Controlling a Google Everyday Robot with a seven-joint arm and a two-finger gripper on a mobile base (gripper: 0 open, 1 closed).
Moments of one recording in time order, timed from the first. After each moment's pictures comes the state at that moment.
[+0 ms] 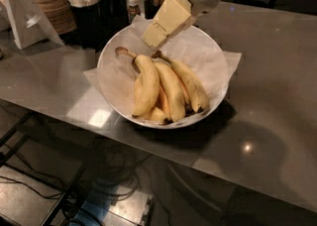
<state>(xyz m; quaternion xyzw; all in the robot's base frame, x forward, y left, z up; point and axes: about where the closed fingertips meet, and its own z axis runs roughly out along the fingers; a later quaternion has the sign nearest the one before) 0.520 -0.008 0.992 -0.49 0.83 0.22 0.15</state>
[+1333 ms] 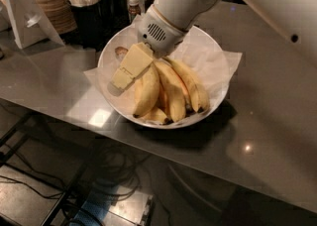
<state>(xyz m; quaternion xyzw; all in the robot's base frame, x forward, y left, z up) 0.502 0.054 0.915 -0.52 0.81 0.25 0.12</state>
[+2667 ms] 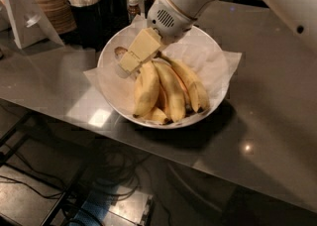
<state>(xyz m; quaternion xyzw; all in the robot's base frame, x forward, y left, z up) 0.538 0.039 0.928 -0.49 0.82 0.24 0.15</state>
